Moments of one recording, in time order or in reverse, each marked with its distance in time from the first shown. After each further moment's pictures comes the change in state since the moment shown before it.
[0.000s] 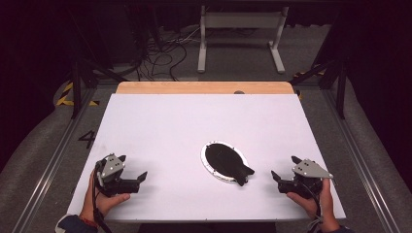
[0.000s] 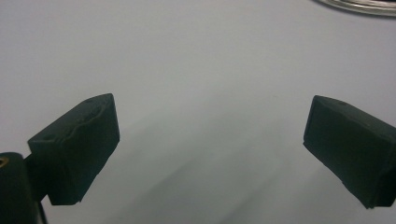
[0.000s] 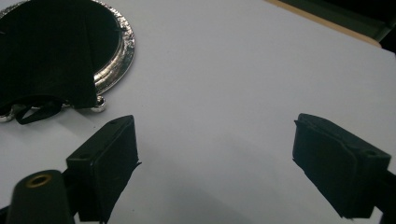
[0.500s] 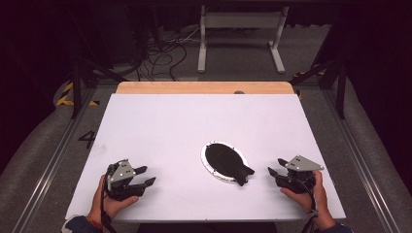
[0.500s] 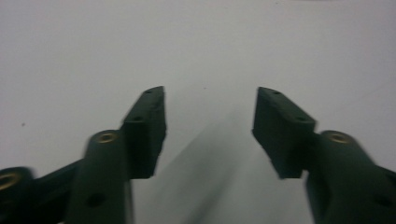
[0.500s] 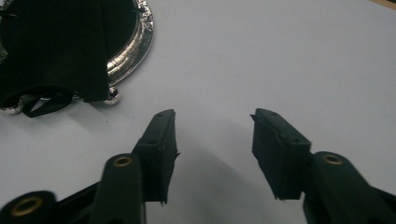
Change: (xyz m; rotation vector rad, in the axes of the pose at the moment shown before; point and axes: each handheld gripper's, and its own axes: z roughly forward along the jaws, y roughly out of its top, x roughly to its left) left arm -0.021 0.008 0.009 0.034 -0.180 0.085; right arm 0.000 0.003 0.020 0.068 0.093 0.001
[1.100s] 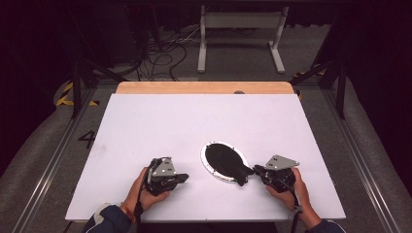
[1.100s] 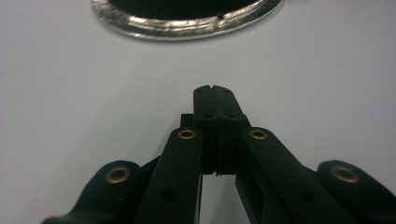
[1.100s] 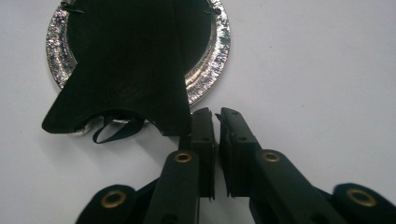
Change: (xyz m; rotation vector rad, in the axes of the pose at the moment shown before) left arm -0.049 0.060 0.074 0.066 -0.219 0.152; right arm 0.032 0.019 0.030 0.053 0.142 -0.076
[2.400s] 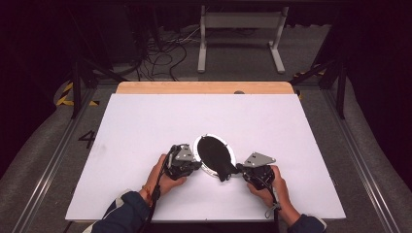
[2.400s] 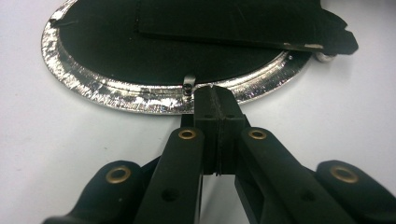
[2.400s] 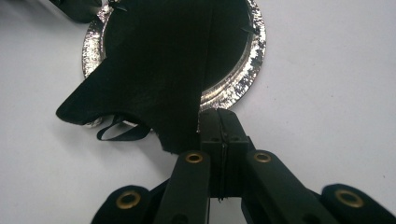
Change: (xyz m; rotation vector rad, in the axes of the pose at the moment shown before) left arm 0.031 0.029 0.041 0.034 0.034 -0.028; right arm 0.035 0.035 0.031 0.008 -0.008 0.003
